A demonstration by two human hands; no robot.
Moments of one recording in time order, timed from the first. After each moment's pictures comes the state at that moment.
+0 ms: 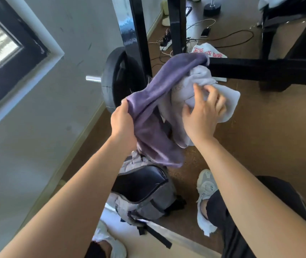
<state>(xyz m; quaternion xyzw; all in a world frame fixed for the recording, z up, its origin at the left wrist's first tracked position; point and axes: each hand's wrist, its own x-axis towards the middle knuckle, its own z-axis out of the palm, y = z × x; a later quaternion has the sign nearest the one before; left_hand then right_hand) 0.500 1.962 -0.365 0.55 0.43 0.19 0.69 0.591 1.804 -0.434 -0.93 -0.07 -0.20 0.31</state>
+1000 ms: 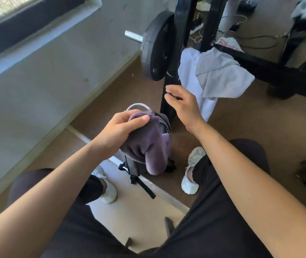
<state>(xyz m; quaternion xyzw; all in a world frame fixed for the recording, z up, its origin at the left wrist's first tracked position) 0.261 1.929 -0.325 0.70 0.19 0.05 0.69 0.454 1.812 -0.389 -0.73 -0.29 0.17 0.59</state>
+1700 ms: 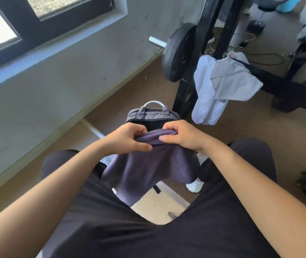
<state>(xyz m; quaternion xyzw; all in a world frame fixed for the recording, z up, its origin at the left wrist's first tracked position) 0.177 1.956 -0.350 0.89 0.15 -0.07 0.43 0.346 1.779 -0.355 -0.69 -0.45 0.41 0.39</state>
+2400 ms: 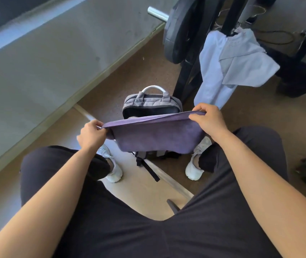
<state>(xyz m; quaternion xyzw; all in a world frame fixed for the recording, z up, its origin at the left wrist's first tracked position) 0.147 2.027 -0.474 0.75 0.59 0.06 0.30 0.412 1.768 -0.428 -0.87 -0.22 0.21 0.39</state>
